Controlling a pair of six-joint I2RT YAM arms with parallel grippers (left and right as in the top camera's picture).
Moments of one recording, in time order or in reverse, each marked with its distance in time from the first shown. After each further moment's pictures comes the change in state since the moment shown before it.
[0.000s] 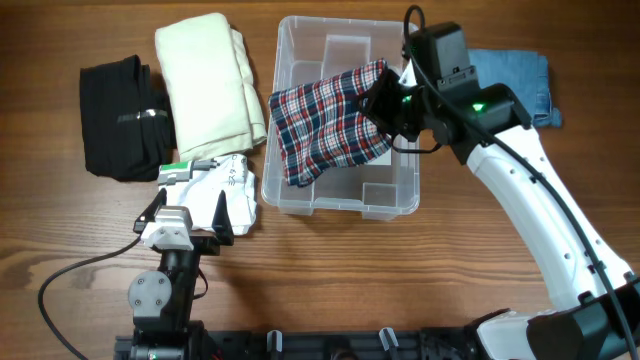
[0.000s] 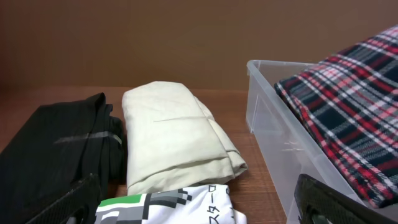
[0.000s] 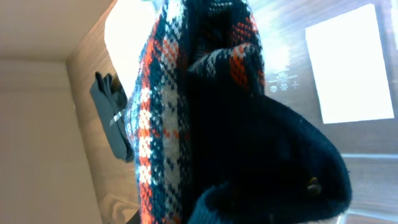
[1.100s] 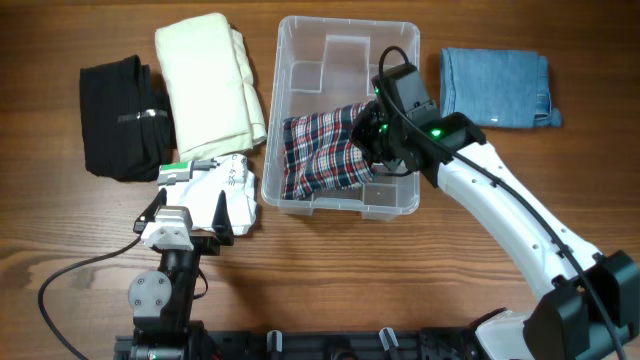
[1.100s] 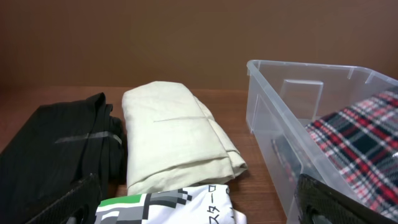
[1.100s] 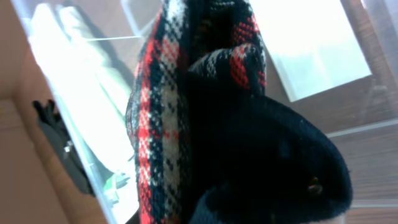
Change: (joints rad) left arm 0.000 0.000 0.000 0.000 0.000 0.000; right arm 0.090 0.016 -0.230 0.152 0.156 0.211
